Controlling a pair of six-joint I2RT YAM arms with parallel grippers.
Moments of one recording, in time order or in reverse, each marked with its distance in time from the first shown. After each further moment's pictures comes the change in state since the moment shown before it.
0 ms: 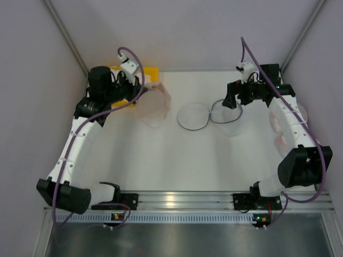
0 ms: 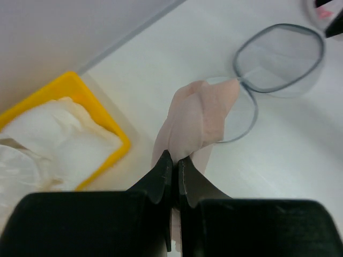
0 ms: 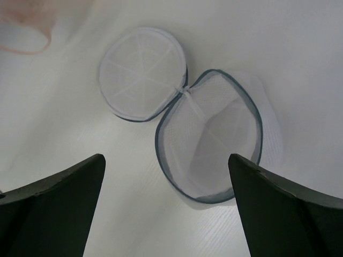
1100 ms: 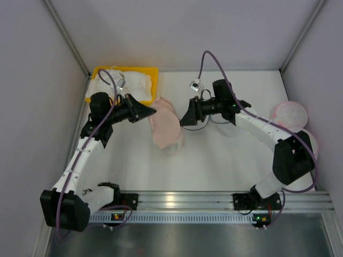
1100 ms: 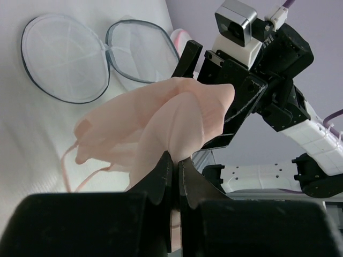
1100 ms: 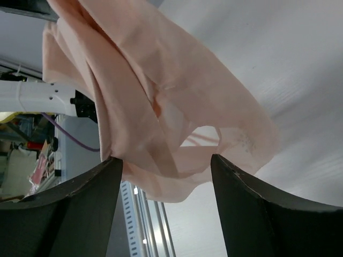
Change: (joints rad) left arm 0.083 -0.223 -0.531 0.380 0.345 -1.139; right arm 0.421 0.076 -0.242 0.532 -0.426 0.532
